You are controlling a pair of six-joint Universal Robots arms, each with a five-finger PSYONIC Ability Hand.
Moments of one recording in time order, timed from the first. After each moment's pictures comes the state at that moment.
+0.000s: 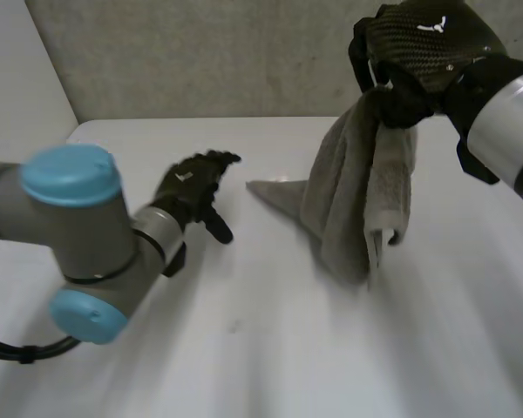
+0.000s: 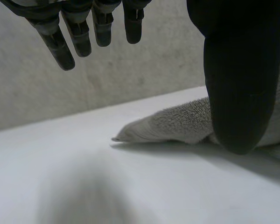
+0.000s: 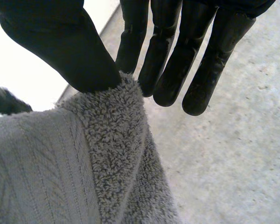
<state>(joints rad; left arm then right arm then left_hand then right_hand) 4.17 -2.09 -1.40 3.30 -1.54 2.99 2.02 -1.54 1.29 0.17 1.33 2.86 0.18 0.16 0.16 0.17 0.03 0.95 1.17 1.18 1.19 0.97</state>
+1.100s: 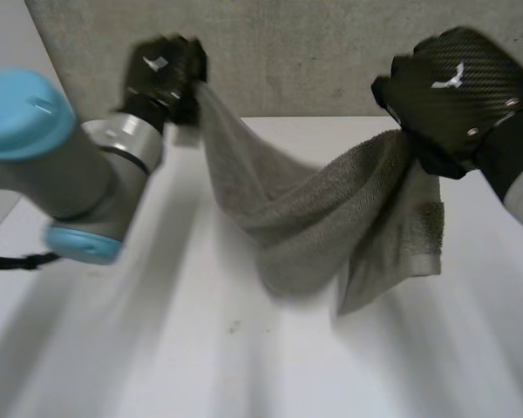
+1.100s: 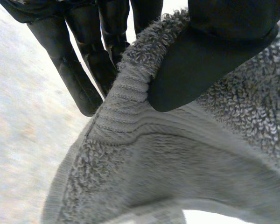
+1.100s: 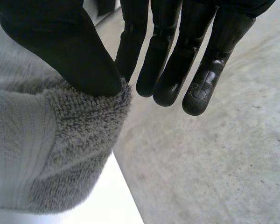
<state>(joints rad) 4.23 -1.99 -1.24 3.50 -1.54 3.21 1.96 -1.70 1.52 0.15 1.30 2.43 1.17 1.22 1.21 1.22 1.02 0.95 1.17 1.19 1.20 0.98</state>
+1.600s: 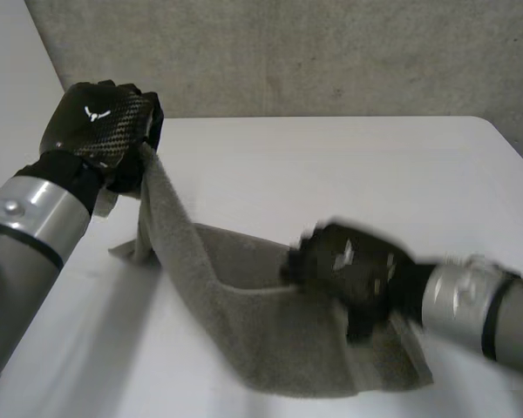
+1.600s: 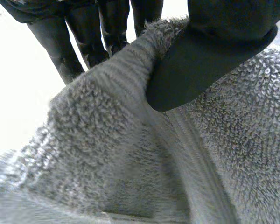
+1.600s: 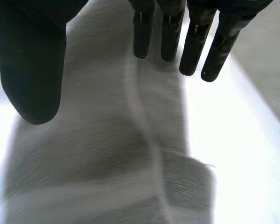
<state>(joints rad) 4.27 -1.51 -1.71 3.32 -1.51 3.44 1.99 -1.42 1.56 0.42 1.02 2.43 1.17 1.22 1.22 1.22 1.03 0.33 0.39 0.37 0.36 0.18</state>
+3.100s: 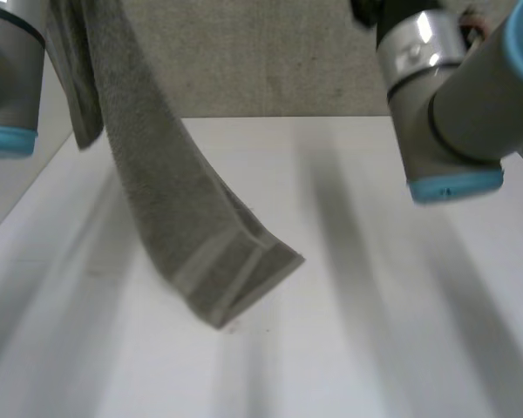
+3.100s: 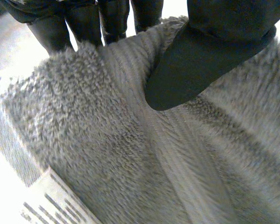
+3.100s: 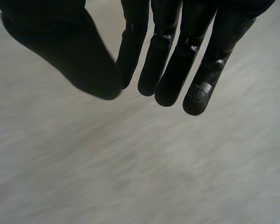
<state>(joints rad) 4.36 -1.86 -1.04 3.56 -1.54 3.50 2.13 -1.12 1.00 -0.38 1.59 2.50 1.18 1.22 1.22 1.22 1.03 0.86 1.10 1.11 1.12 0.94</state>
